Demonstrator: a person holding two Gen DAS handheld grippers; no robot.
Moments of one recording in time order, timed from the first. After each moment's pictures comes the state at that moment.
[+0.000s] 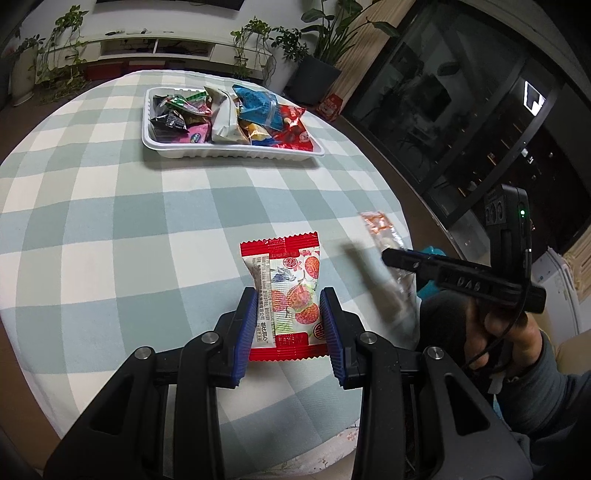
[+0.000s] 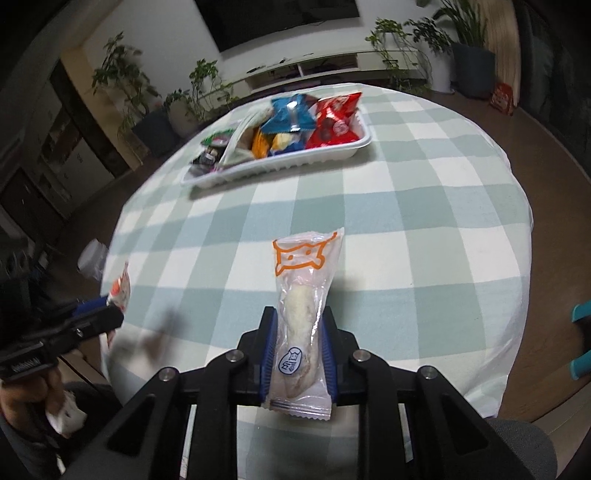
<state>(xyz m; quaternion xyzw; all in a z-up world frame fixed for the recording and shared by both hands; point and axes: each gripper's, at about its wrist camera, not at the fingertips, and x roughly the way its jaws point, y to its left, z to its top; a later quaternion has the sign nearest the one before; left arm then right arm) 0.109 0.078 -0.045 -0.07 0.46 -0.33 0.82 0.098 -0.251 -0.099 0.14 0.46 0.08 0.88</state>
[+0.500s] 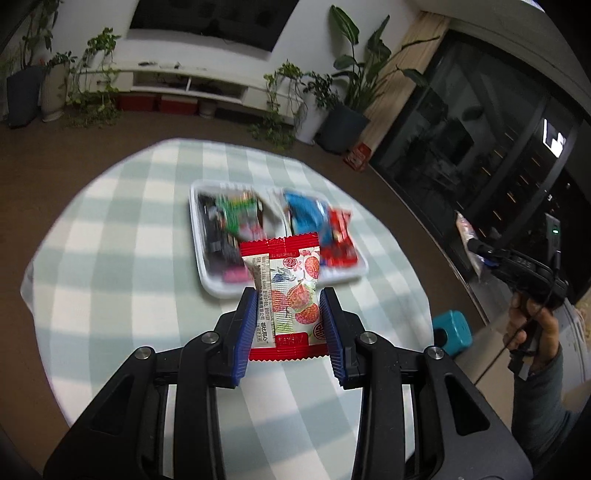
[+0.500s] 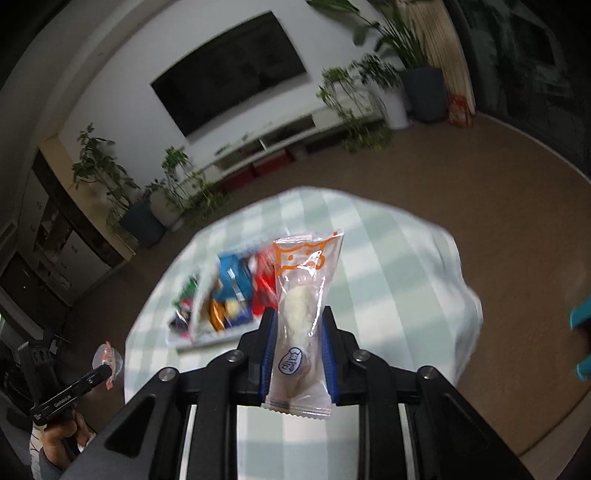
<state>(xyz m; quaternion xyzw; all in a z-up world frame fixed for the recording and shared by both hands) 0.229 0.109 0.043 -0.10 0.40 -0.27 0.87 0.173 -0.366 0.019 0.22 0.34 0.03 0.92</state>
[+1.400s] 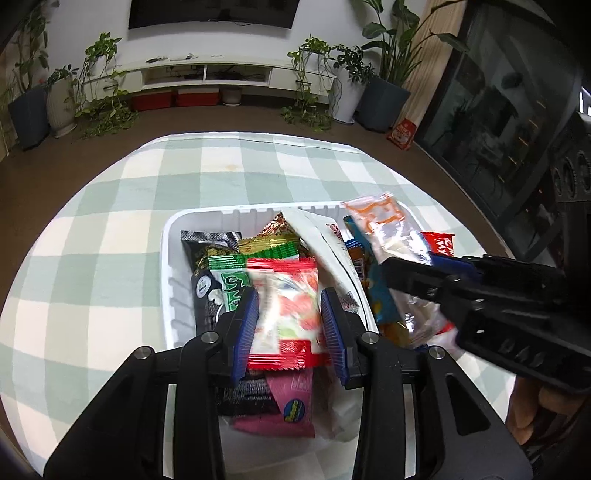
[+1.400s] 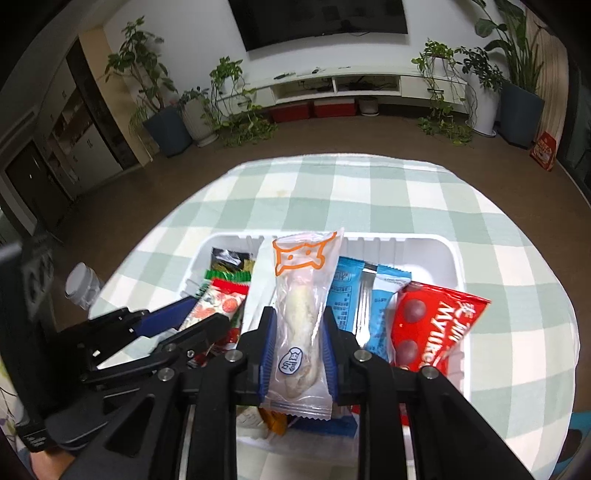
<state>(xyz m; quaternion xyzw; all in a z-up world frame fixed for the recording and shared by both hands) 0.393 0.016 -0.052 -0.02 0.43 -0.21 0.88 0.381 -0.201 -0.066 0.06 0.45 0.12 0.88</state>
